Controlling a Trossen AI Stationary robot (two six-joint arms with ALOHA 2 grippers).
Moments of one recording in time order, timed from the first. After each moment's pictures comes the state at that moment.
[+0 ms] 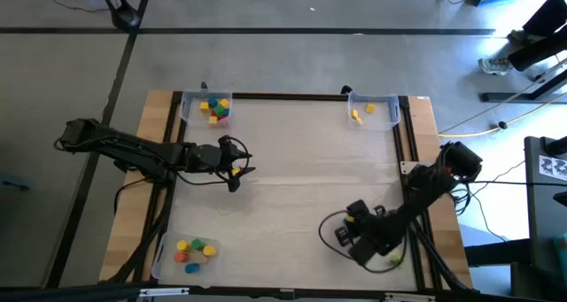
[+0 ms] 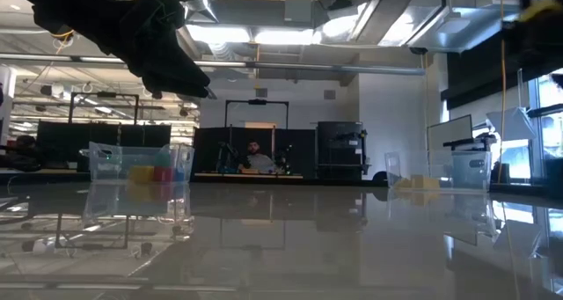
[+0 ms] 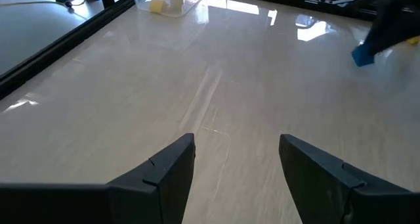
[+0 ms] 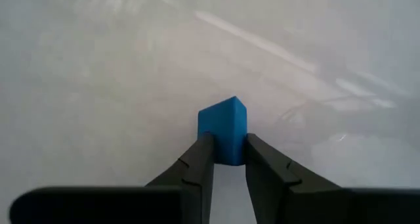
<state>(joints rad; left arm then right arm) -0.09 1.04 0.48 0.06 -0.34 -0.24 0.77 1.72 1.05 -0.90 0.35 1.86</state>
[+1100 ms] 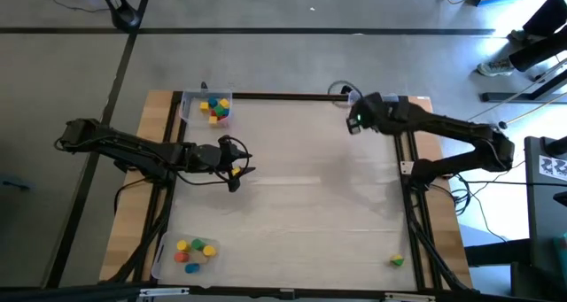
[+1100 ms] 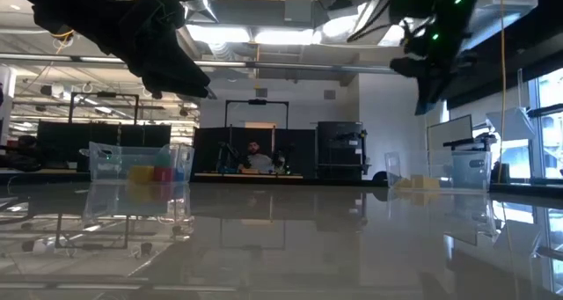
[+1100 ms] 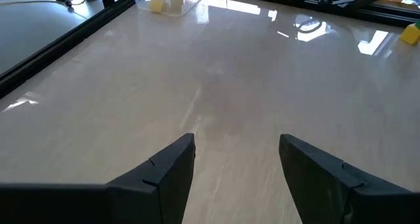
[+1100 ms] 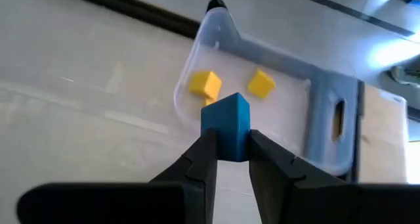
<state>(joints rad) -0.09 1.04 0.48 0.06 -0.34 -0.25 -0.39 1.22 1.04 -1.03 0.59 0.73</state>
